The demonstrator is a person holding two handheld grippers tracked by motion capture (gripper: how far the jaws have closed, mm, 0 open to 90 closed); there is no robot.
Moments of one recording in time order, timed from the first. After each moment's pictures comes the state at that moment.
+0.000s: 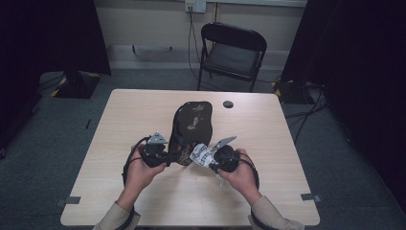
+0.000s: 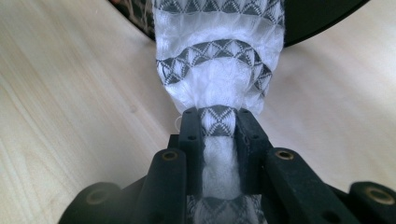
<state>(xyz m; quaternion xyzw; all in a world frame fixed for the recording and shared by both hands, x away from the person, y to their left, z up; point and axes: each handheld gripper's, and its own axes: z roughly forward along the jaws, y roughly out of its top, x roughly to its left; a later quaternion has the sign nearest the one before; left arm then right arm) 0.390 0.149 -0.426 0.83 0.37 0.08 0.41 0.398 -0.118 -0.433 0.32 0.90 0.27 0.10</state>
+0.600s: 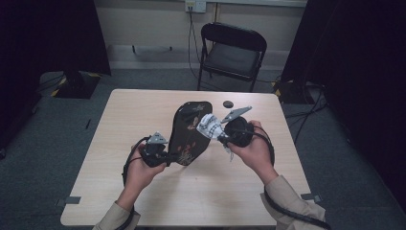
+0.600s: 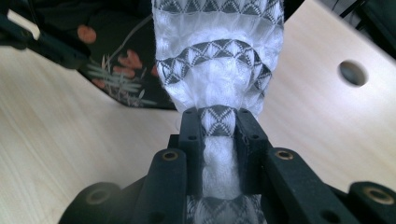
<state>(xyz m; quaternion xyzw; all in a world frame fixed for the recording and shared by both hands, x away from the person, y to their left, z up) 0.391 0.149 -0.426 0.83 0.37 0.08 0.41 0.415 -0.134 -0.329 0.31 0.89 0.29 0.18</state>
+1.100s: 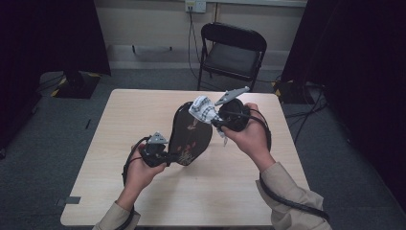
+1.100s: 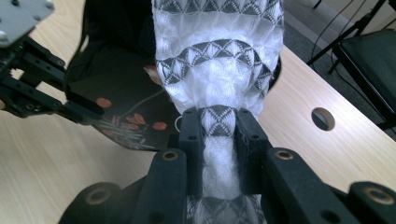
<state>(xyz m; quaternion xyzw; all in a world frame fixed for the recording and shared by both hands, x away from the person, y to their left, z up) 0.391 0.148 -0.426 0.83 0.37 0.08 0.41 0.422 -0.112 -0.278 0.29 0.88 0.32 0.20</state>
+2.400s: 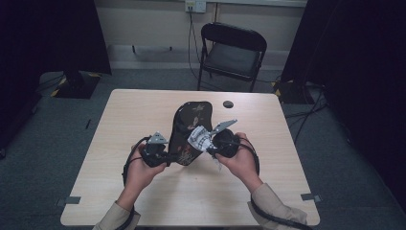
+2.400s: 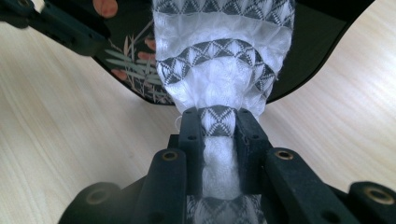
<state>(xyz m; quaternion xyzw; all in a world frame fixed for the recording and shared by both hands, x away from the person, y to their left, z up) 0.391 0.148 -0.426 0.83 0.37 0.08 0.41 0.413 -0.108 -0.382 0.31 0.90 0.29 0.14</state>
